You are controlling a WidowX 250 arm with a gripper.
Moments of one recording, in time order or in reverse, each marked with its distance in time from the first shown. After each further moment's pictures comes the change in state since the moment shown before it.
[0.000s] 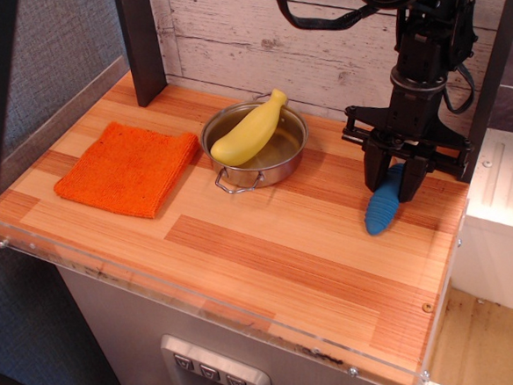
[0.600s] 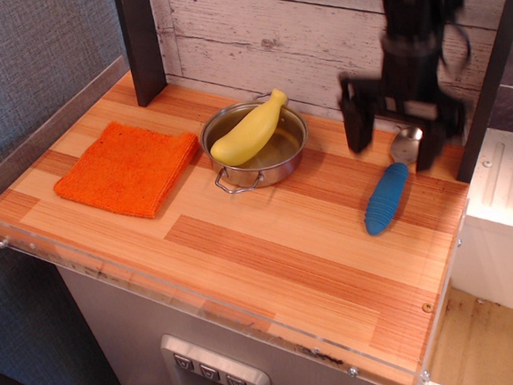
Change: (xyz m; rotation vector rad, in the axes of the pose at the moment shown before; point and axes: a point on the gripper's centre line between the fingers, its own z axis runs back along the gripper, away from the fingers) arm -0.004 0.012 0.056 -0.072 -0.081 -0.016
